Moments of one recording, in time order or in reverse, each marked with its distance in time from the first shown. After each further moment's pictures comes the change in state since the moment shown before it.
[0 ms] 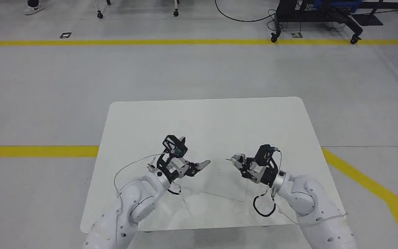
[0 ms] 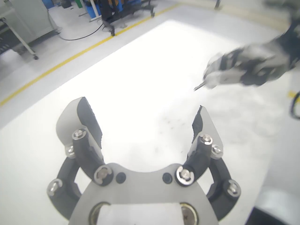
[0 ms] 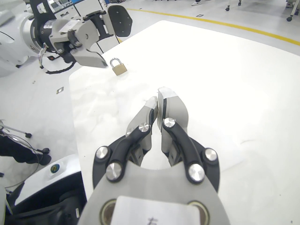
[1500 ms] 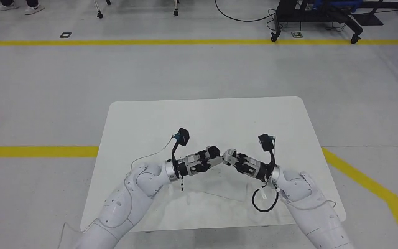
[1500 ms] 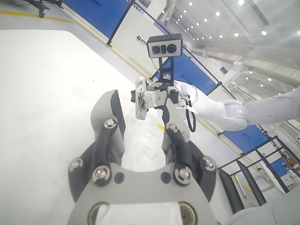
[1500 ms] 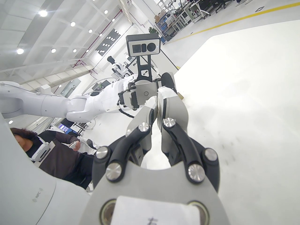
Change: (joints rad) left arm -0.366 -0.088 0.251 0.600 -0.769 -0.559 -0.192; right arm 0.189 -0.003 -0.178 0.226 0.801 -0.132 0.379
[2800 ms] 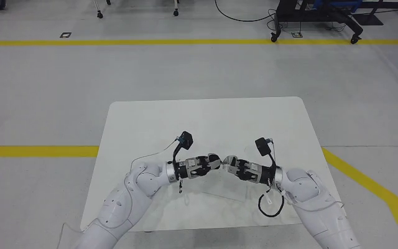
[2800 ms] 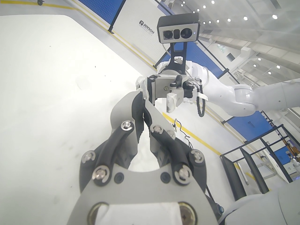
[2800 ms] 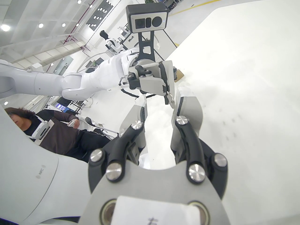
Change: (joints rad) left arm -0.001 0.002 -0.001 0.001 0.060 0.013 -0.063; right arm -0.024 0.049 0.029 -0.077 0.010 0.032 0.180
